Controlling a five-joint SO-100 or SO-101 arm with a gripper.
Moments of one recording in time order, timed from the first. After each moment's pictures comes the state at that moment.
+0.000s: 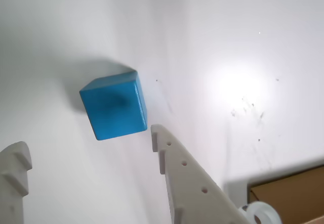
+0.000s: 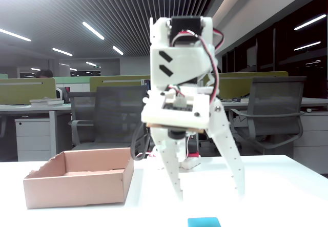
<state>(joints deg) -1.5 69.4 73.8 59.2 -49.4</state>
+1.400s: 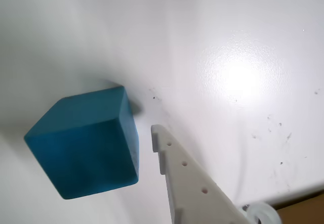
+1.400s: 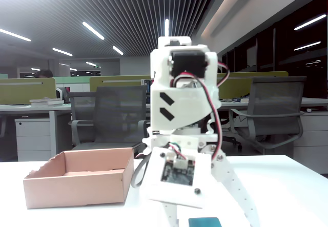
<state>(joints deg) -1.0 57.7 69.6 57.5 -49.6</state>
